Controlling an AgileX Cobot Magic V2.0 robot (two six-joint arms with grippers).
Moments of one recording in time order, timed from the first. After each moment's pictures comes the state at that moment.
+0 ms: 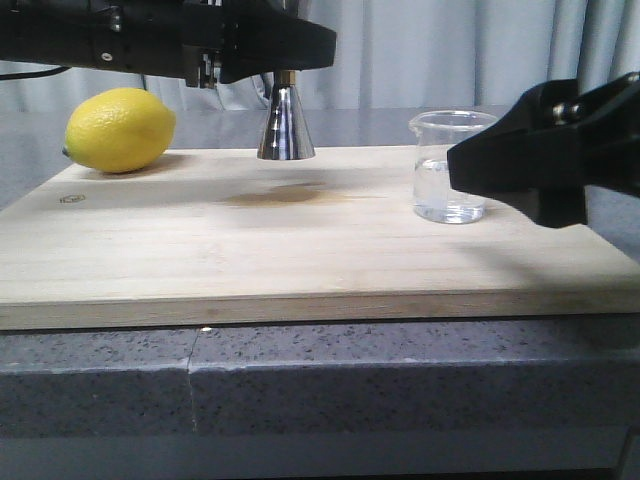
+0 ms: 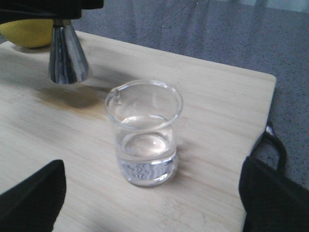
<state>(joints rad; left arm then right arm) -0.31 1.85 -1.17 -1.76 1.16 2.09 0.58 1.11 -0.31 0.29 -0.47 -0.26</state>
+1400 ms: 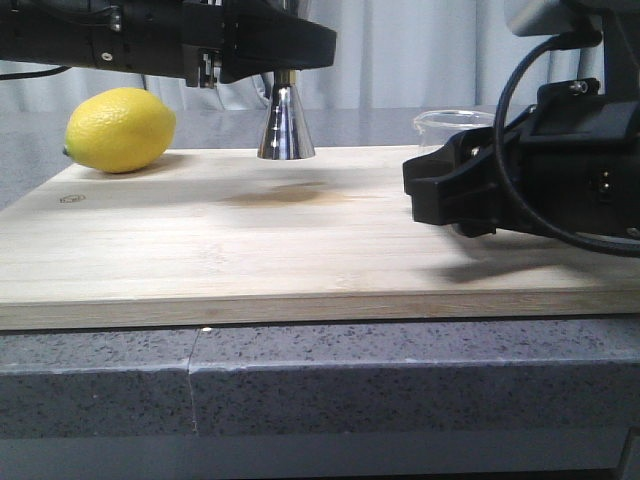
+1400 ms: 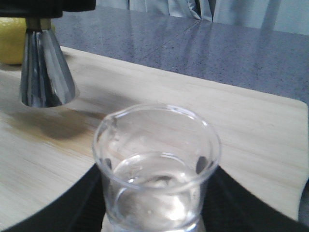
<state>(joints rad) -0.31 1.85 -1.17 -1.76 1.16 2.09 0.58 1.50 -0.37 0.18 -0.90 -0.15</state>
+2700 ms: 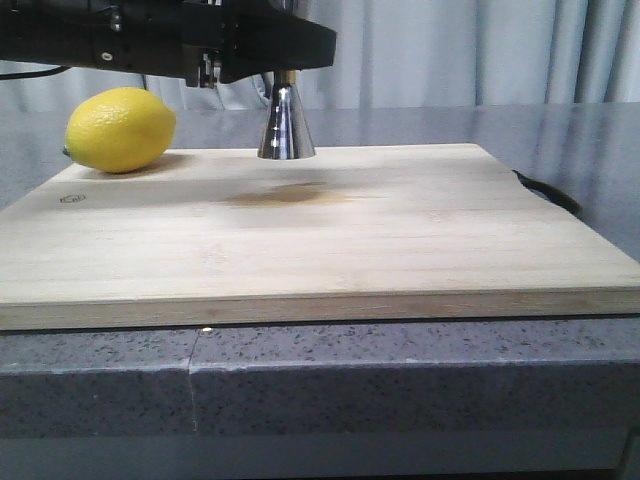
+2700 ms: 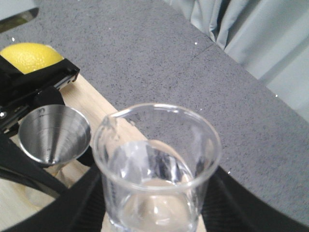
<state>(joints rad) -0.31 1.85 -1.17 -1.76 1.16 2.09 0.54 1.41 -1.42 -0.08 0.61 -0.34</state>
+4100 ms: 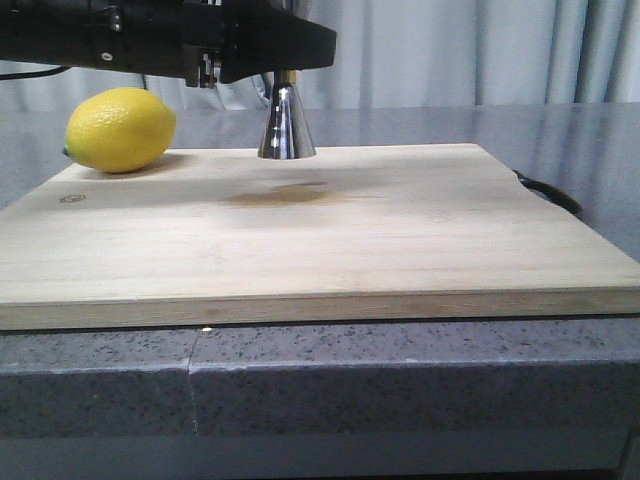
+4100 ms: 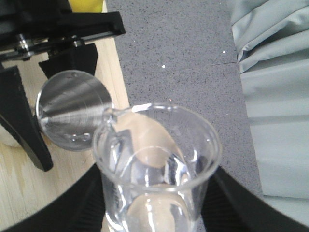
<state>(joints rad) -0.31 1.85 -1.17 -1.76 1.16 2.09 0.63 1.60 -1.70 -0.21 0.90 -0.80</state>
